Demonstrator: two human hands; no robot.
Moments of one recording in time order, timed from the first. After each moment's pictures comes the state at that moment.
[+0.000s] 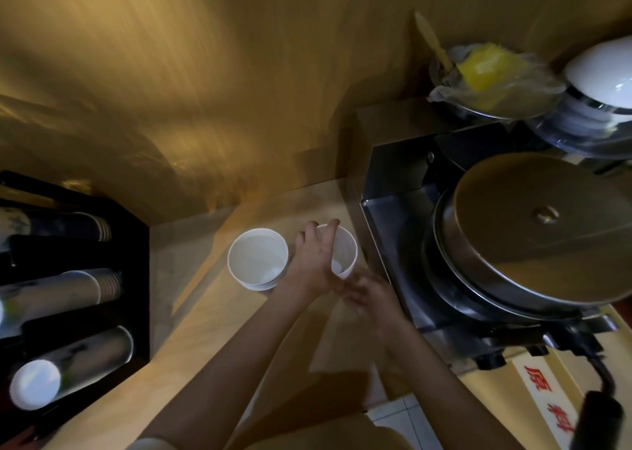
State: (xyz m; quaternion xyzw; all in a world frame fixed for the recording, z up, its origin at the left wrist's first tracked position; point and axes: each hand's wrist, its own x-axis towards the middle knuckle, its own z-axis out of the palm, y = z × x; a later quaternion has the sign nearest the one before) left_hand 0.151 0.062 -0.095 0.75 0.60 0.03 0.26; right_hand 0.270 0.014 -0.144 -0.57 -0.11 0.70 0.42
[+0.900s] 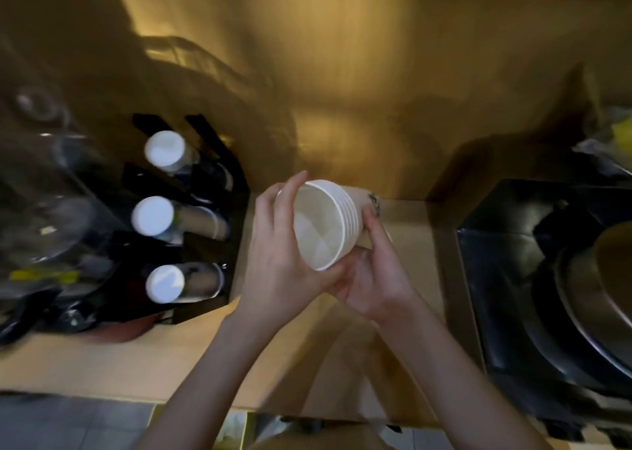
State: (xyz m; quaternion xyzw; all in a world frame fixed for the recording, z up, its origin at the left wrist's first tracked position) left_hand 0.005 -0.056 0.022 0.61 0.66 0.43 0.12; right_hand 0.126 0.003 -0.012 -0.25 -0.21 0.91 0.24
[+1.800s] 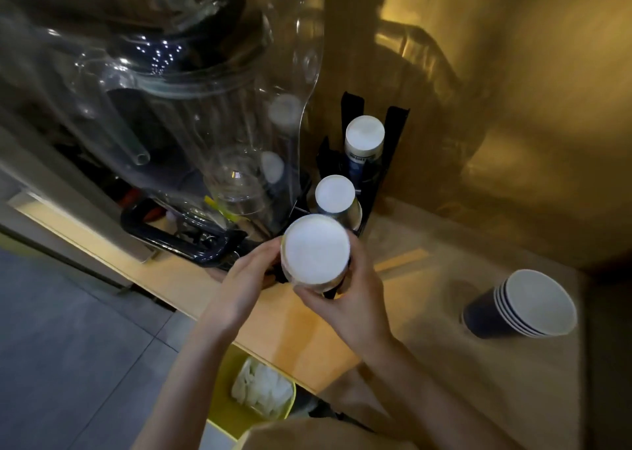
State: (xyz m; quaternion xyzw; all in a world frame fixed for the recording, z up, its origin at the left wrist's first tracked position) left_hand -0.186 -0.182 -0.023 0.21 0.69 0.53 0.44; right_hand -0.059 -0.091 -0.055 -0.31 -0.77 0.47 0.31
